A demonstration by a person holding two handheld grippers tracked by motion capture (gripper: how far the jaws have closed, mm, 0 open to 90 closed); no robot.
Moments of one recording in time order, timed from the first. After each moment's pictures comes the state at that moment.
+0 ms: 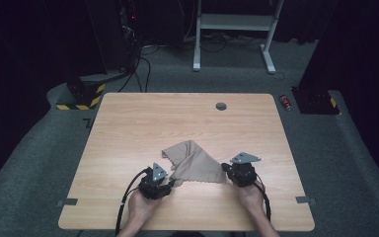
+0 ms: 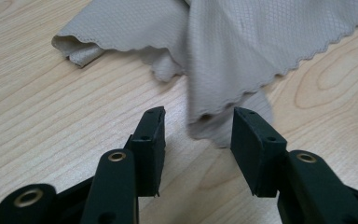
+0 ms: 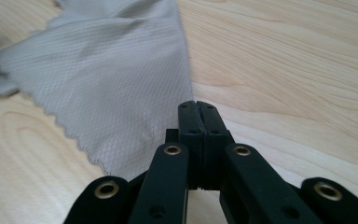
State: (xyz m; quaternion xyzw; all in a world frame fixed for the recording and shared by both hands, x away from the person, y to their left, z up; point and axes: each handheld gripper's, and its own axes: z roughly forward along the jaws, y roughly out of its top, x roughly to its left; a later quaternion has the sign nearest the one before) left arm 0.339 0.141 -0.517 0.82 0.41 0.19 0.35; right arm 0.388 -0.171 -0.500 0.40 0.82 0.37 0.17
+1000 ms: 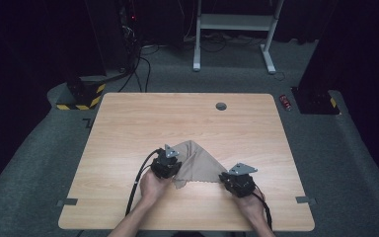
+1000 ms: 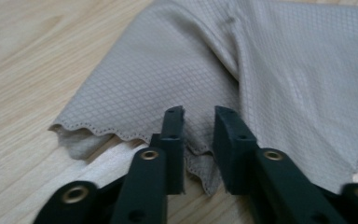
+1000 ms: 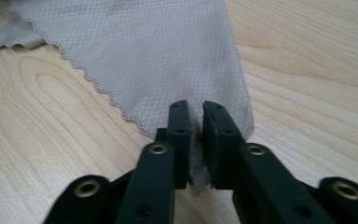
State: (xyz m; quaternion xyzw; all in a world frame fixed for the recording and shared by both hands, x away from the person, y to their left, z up) left arm 0.407 0.115 -0.513 0.83 0.41 0.18 0.32; right arm 0.365 -0.168 -0.521 0.37 0.84 0.36 0.17
